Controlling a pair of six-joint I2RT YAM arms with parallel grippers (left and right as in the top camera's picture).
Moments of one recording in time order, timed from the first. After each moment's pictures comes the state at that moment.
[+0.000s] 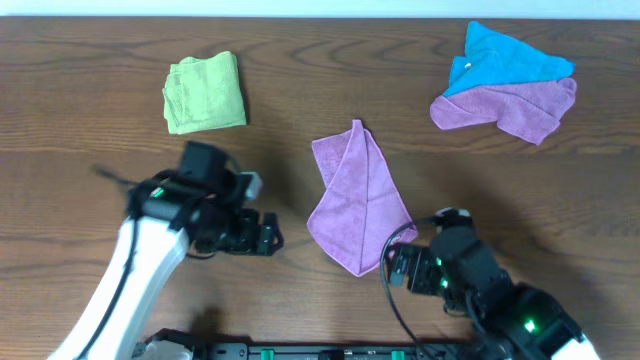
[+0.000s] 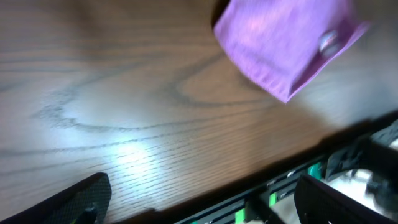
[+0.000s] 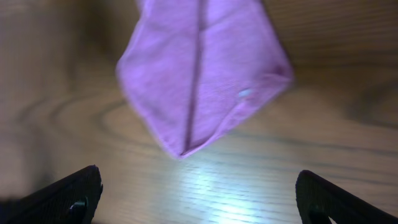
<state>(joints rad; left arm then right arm) -0.27 1.28 0.98 -1.15 0.43 -0.15 0.64 0.73 0.66 -0.90 0.05 0.81</state>
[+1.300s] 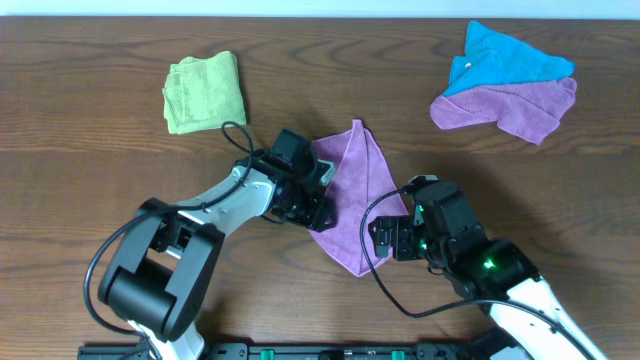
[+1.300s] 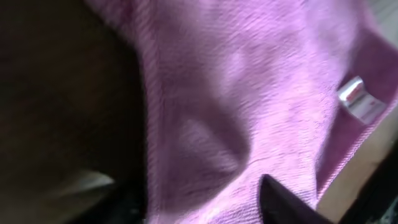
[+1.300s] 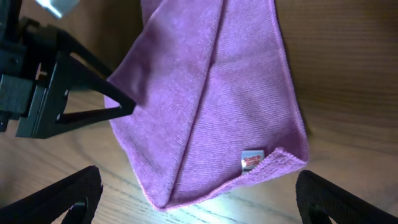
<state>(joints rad) -0.49 1.84 1.00 -0.53 0.55 -0.11 0.50 1.02 0.66 -0.63 -0.08 0.48</state>
